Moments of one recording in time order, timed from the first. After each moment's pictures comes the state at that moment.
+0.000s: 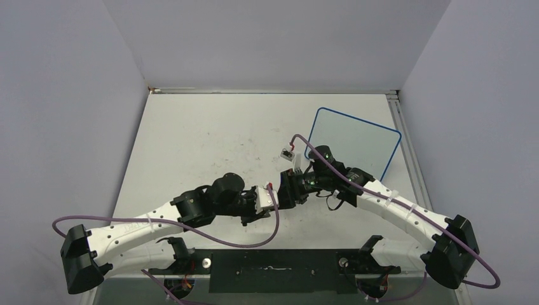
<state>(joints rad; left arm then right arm) -1.06 0.98 0.72 -0.32 0.28 0.22 0.77 1.16 0.86 -0.36 -0.73 0.52</state>
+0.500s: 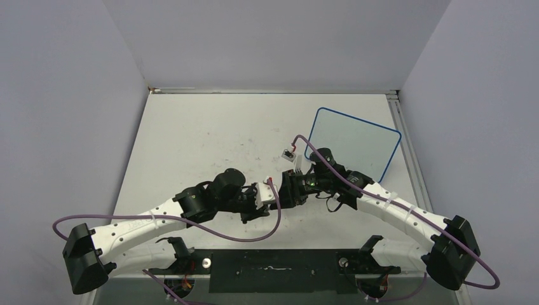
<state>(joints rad) -1.01 1.02 0.74 -0.34 0.33 0.19 0.77 1.14 0.79 -0.25 -0.73 0.60</state>
